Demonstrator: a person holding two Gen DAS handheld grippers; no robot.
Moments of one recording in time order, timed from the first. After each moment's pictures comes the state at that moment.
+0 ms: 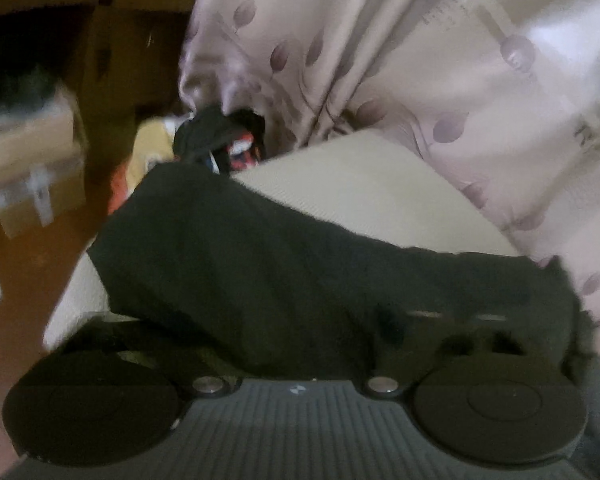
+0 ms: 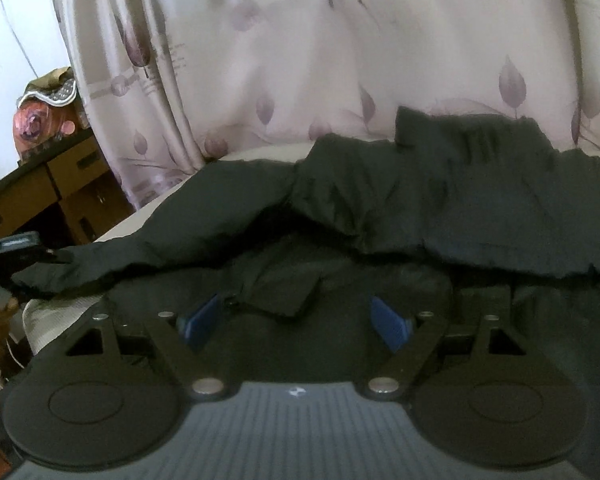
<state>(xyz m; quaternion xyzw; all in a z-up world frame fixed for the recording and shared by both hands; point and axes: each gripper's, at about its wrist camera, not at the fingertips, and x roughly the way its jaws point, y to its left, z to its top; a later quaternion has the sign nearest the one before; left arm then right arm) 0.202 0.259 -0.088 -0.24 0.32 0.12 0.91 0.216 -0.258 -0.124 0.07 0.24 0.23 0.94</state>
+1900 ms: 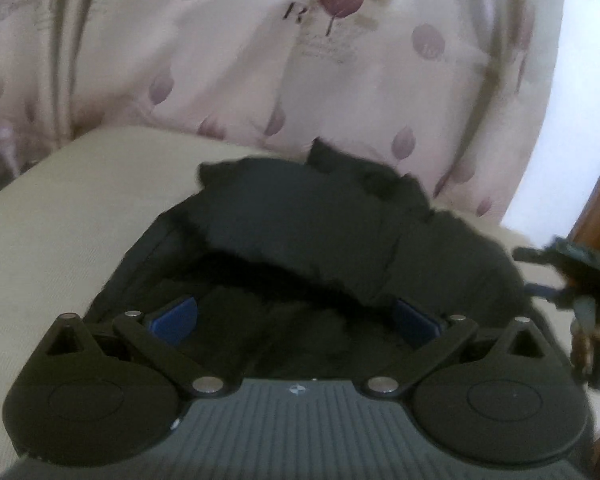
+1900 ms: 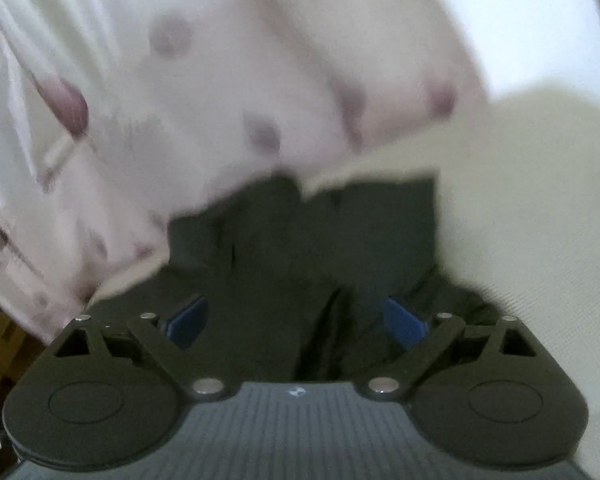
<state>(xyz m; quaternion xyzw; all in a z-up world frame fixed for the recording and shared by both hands) 0.208 -0.043 -0.028 -0.08 0.30 -0.10 0.94 0.290 -0.511 -0.104 0.27 0.27 0.07 0.92</state>
